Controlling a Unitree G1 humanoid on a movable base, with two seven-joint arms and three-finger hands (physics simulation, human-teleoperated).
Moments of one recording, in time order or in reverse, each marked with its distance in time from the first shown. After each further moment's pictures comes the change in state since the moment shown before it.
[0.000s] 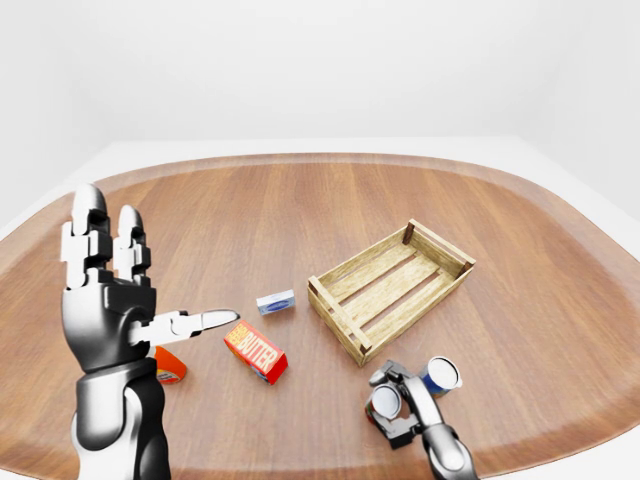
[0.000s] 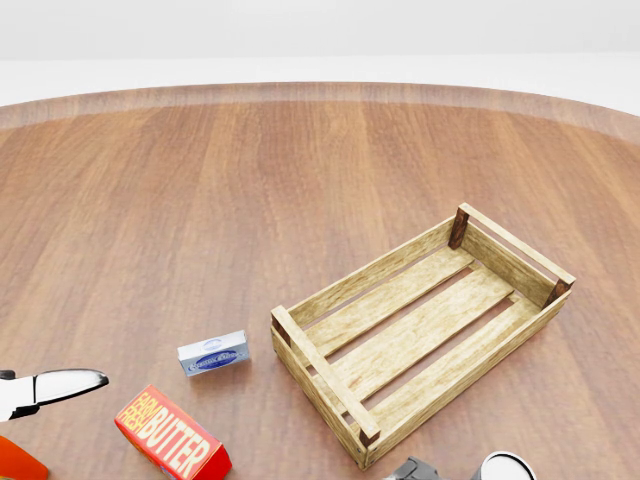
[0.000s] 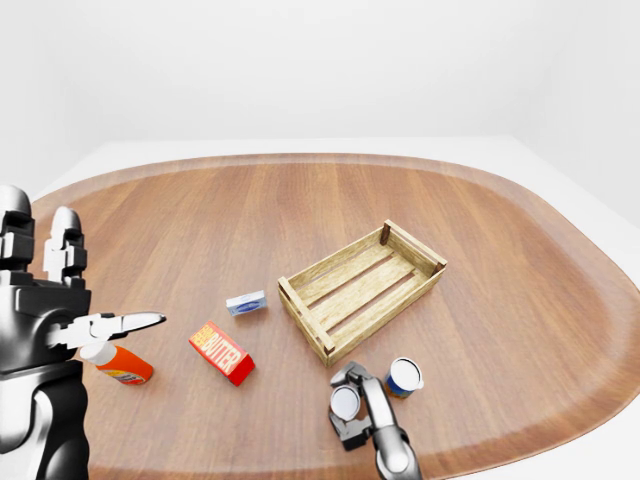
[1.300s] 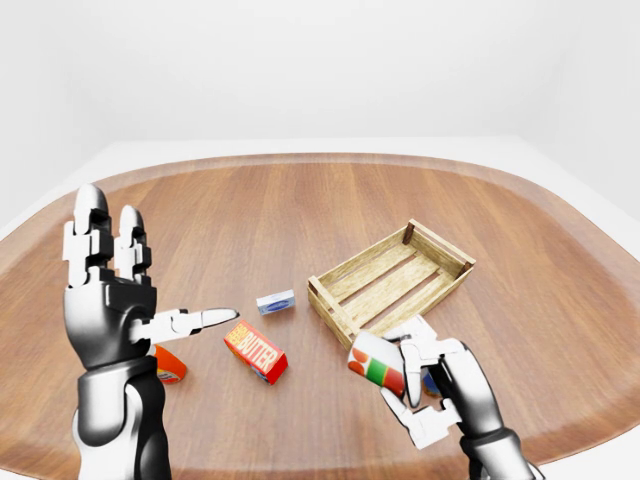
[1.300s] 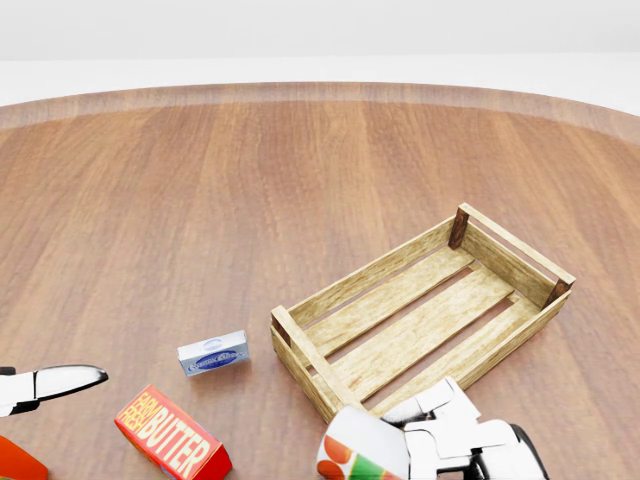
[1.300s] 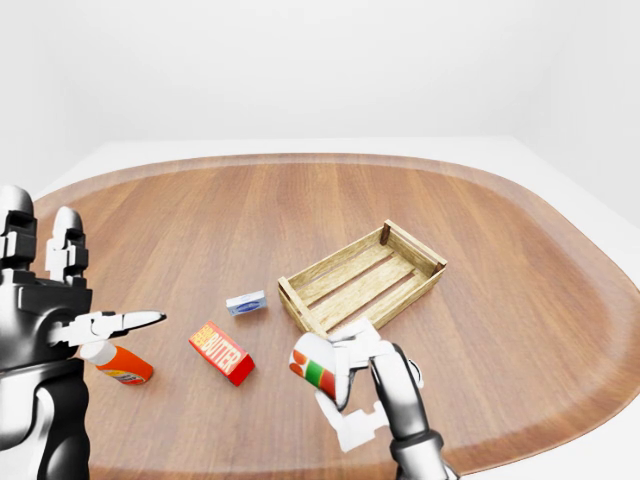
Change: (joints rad) left arm -0.011 0.008 0.003 0.019 -0.004 0.000 0.004; right arm 0.290 -0.085 0.104 -0.970 0.128 0.000 0.078
